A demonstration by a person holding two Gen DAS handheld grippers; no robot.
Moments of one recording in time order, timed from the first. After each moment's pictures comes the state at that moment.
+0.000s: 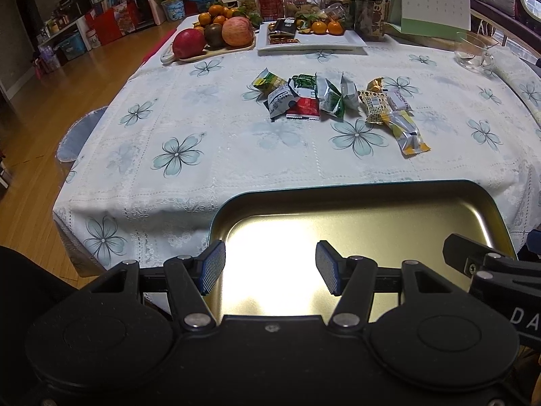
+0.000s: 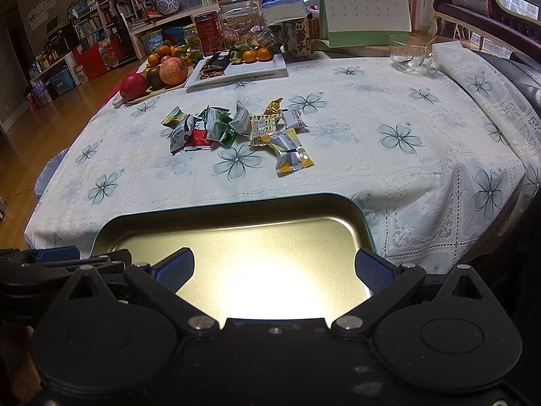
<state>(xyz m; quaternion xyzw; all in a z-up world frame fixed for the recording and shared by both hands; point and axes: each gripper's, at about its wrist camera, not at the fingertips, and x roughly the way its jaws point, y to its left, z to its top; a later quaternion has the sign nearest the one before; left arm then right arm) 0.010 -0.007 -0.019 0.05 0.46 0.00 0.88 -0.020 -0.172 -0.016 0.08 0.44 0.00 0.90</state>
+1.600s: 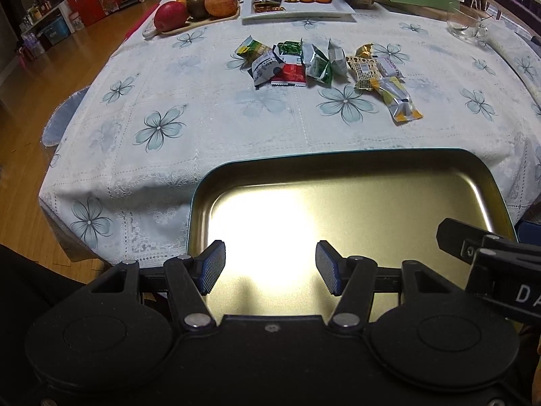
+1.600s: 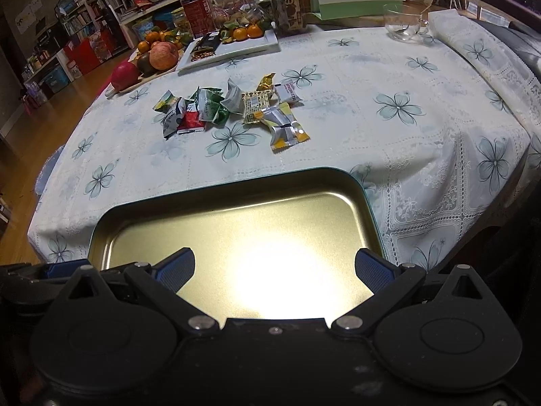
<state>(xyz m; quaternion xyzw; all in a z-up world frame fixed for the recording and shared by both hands) 0.015 -0.012 -0.032 0.05 0.52 -0.01 0.85 -0.014 -0.180 -0.026 0.11 0.48 -0.01 0.87</state>
